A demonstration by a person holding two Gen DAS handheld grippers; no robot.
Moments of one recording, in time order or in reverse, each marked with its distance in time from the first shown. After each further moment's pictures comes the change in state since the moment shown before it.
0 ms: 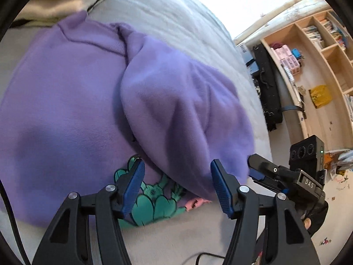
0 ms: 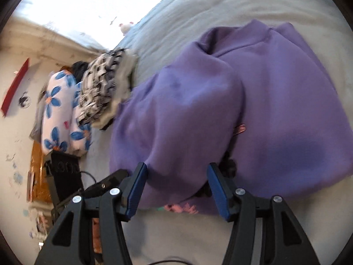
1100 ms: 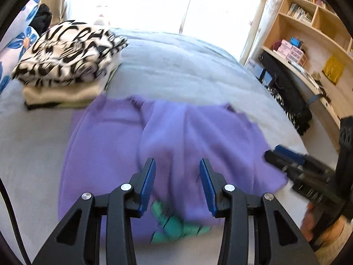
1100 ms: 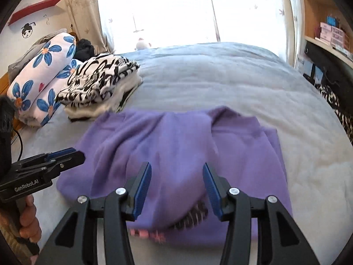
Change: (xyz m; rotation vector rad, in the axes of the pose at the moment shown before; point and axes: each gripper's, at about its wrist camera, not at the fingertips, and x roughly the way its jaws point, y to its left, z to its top) left arm -0.063 -0.061 -0.002 0.288 -0.312 0.281; right arm -0.026 0.086 -0.017 -0.505 -0.341 -0.359
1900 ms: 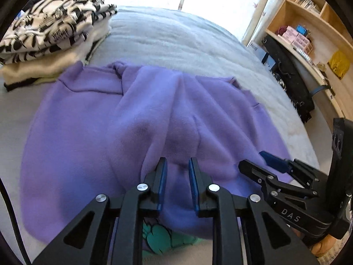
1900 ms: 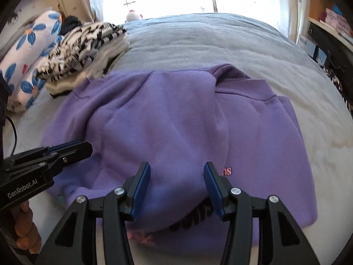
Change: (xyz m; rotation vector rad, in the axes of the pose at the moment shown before) left arm 0.059 0.000 -0.020 -0.027 0.135 -0.031; right arm 0.053 -0.007 -0.025 0.019 0.190 -0.020
